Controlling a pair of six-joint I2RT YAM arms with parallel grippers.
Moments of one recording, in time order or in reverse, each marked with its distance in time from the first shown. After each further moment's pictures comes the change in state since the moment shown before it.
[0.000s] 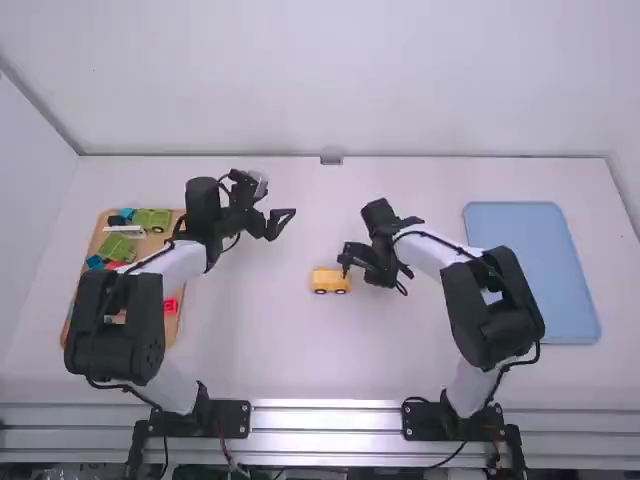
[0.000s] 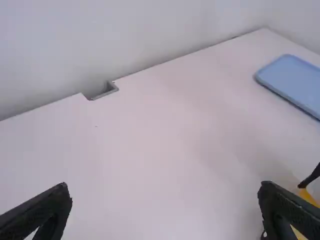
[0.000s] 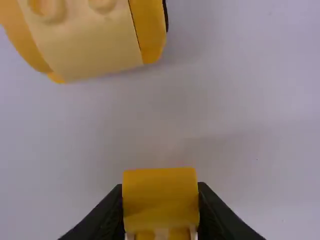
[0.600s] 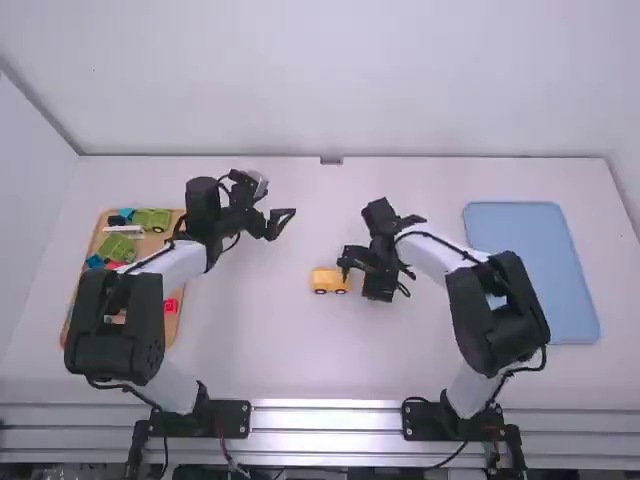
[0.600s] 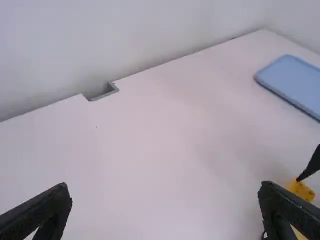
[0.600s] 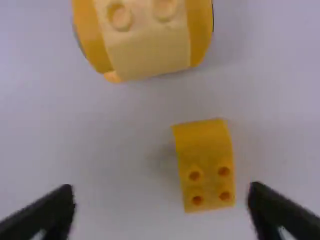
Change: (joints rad) left arm 0.000 0.000 0.000 0.008 0.001 -0.006; right arm 0.000 -0.068 0.013 -0.108 -0.075 -0.012
